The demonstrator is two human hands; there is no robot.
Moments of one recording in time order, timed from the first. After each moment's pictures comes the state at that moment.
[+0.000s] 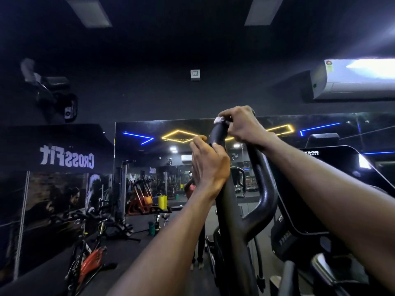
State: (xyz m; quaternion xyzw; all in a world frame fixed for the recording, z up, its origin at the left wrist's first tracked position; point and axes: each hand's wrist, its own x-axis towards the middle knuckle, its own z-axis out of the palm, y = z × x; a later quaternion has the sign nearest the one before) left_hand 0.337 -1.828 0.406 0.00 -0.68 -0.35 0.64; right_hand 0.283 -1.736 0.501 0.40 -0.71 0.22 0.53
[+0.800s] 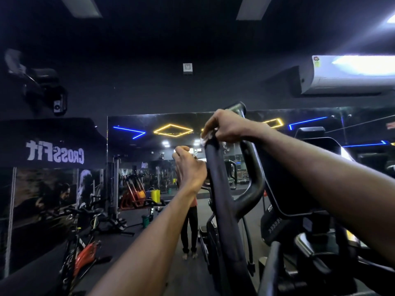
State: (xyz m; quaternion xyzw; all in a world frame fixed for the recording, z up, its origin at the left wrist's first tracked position) left_hand 0.365 -1.855 0.377 0.04 -0.73 -0.42 0.54; right_hand 0.338 -1.733 0.481 0.47 -0.80 0.15 0.35
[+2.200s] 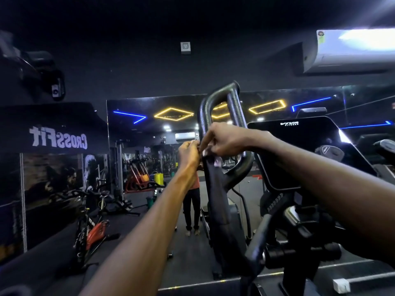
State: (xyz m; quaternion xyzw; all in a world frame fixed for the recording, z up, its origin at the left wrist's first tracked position) left_hand 0.364 -1.846 0.350 -0.01 -0.64 -0.67 0.37; right_hand 0.370 -1.709 0.414 0.50 -0.82 0.13 0.24
